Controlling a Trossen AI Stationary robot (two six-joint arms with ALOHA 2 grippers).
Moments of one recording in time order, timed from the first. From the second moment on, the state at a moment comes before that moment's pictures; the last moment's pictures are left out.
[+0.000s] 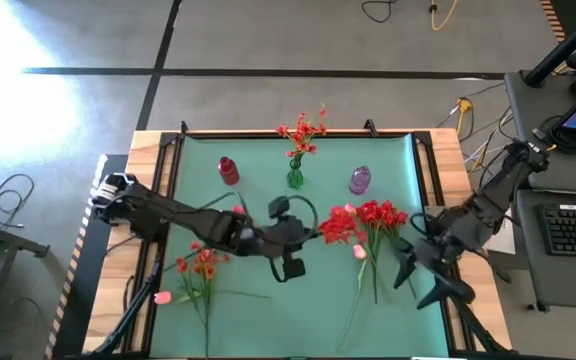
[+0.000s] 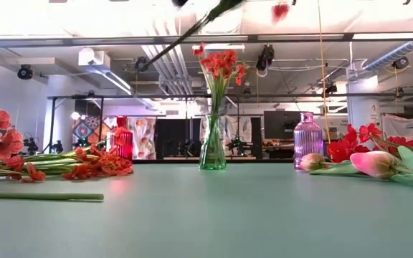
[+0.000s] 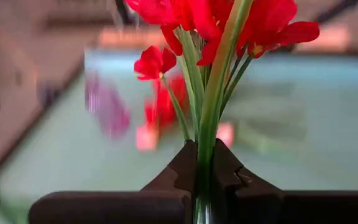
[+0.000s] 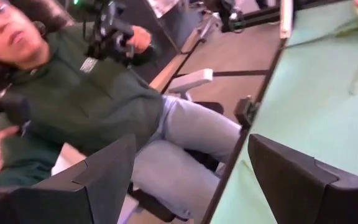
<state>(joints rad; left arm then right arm) -0.32 1.70 1.46 -0.27 -0.54 -0.16 0.73 0.83 0.83 -0.27 -0.11 0.54</state>
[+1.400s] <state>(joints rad) 0.20 2.21 1.49 1.34 0.13 0.11 0.80 0.86 0.83 -0.20 0.14 0.37</state>
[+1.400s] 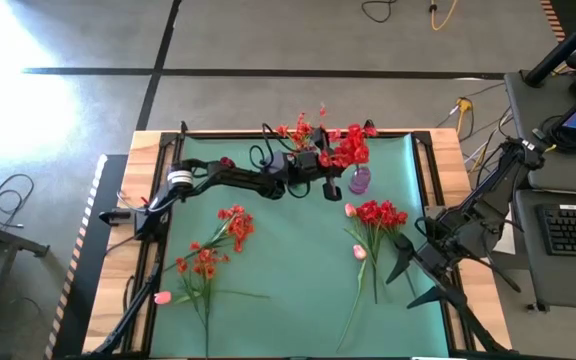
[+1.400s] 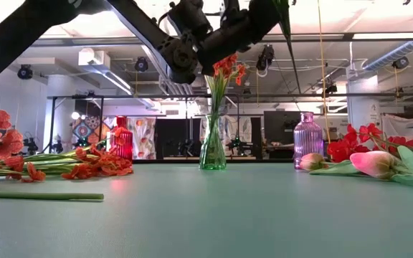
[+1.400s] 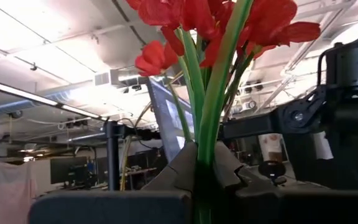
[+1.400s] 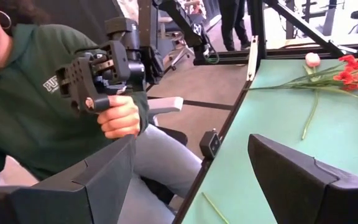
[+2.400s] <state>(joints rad) 0.09 2.47 1.83 1.42 -0.48 0.38 0.80 0.85 0.83 -0.17 0.16 0.39</state>
